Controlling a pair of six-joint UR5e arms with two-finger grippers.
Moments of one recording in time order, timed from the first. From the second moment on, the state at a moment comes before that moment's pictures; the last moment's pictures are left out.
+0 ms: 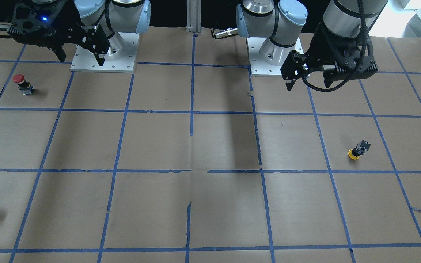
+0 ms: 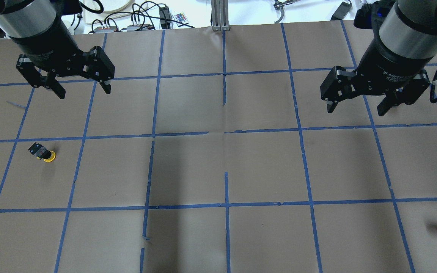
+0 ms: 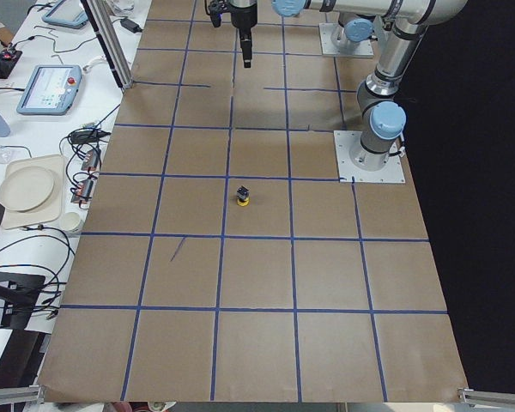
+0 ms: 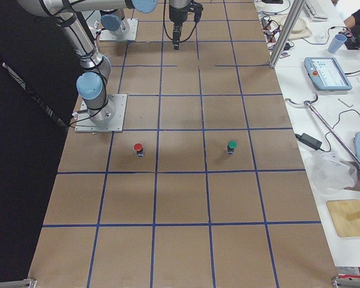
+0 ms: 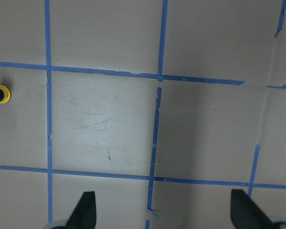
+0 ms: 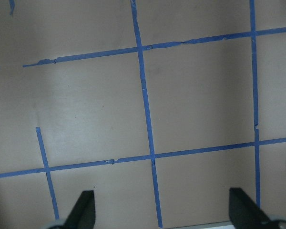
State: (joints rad) left arm -1.53 -1.57 -1.50 -1.69 1.62 -0.06; right arm 1.54 -1.73 1.65 -1.46 -1.57 0.09
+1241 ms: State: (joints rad) left arm -1.22 -1.73 -1.61 -1.47 1.63 0.61; right arm 1.54 -1.73 1.65 -1.43 -1.57 0.09
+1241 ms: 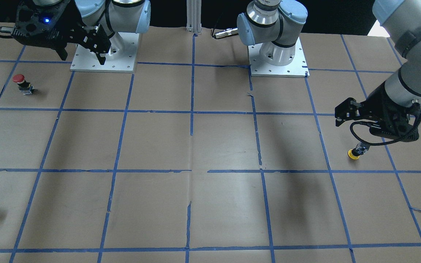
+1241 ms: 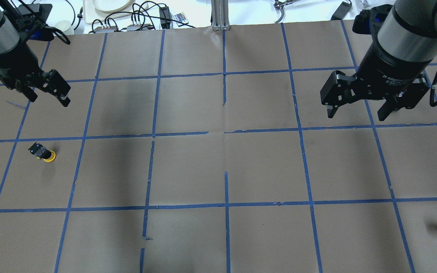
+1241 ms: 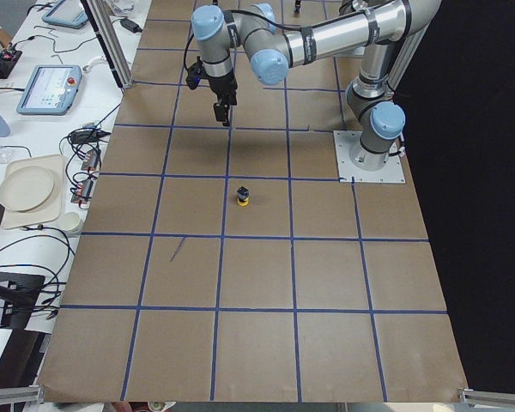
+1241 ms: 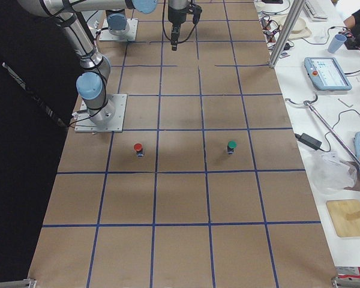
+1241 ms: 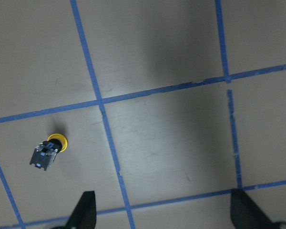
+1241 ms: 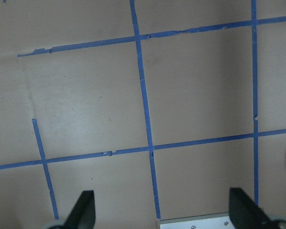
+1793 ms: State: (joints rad) left arm -1.04 -1.75 -1.87 -1.02 1.62 1.15; right arm 1.54 -1.74 1.66 -1.43 -1.57 0.09
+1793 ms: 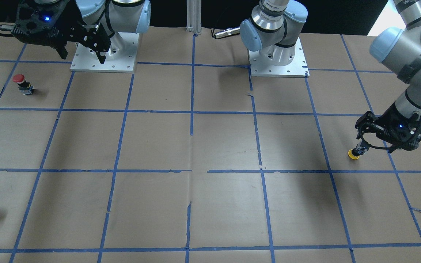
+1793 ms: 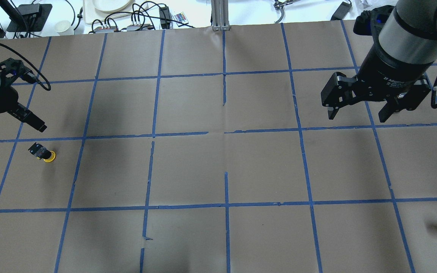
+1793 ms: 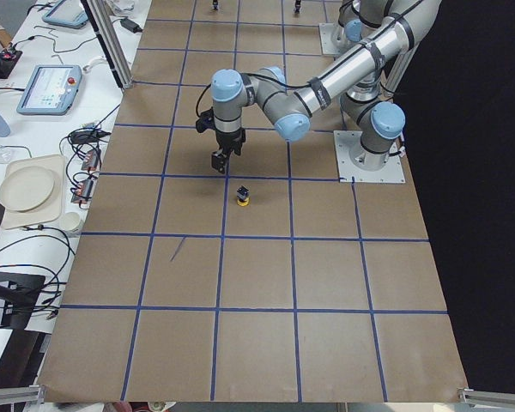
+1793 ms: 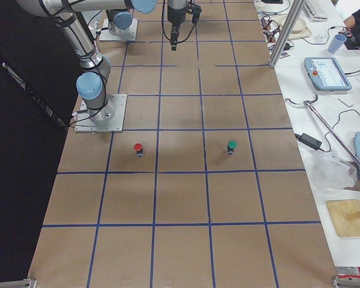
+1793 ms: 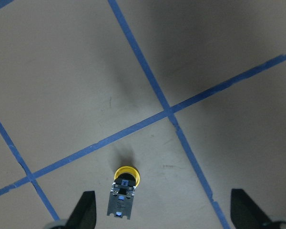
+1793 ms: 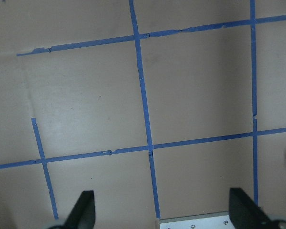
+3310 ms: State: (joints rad) left arm -0.91 -1.85 -1.97 -0.92 1.59 1.44; right arm 1.53 -1.74 1.66 -1.44 -1.56 0.11
